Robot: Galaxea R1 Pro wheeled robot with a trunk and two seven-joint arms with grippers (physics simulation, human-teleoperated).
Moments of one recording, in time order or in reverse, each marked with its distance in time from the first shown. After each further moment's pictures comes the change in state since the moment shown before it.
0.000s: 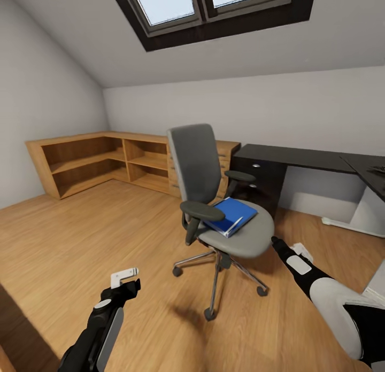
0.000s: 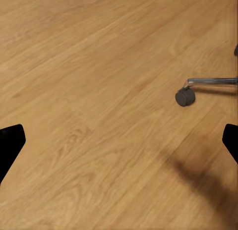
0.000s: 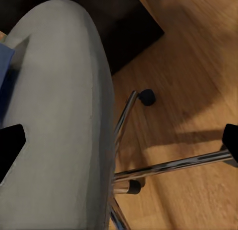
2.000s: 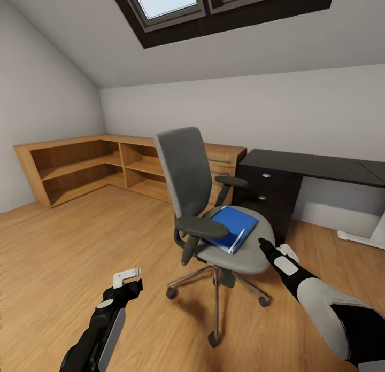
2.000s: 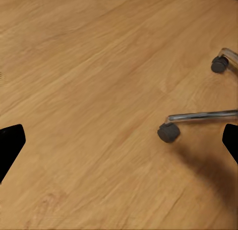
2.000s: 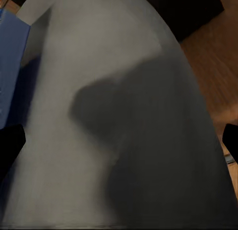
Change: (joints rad) left arm 0.000 0.000 -0.021 0.004 0.000 -0.001 -0.001; right arm 0.002 0.072 0.004 0.010 0.005 0.006 -0.002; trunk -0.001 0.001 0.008
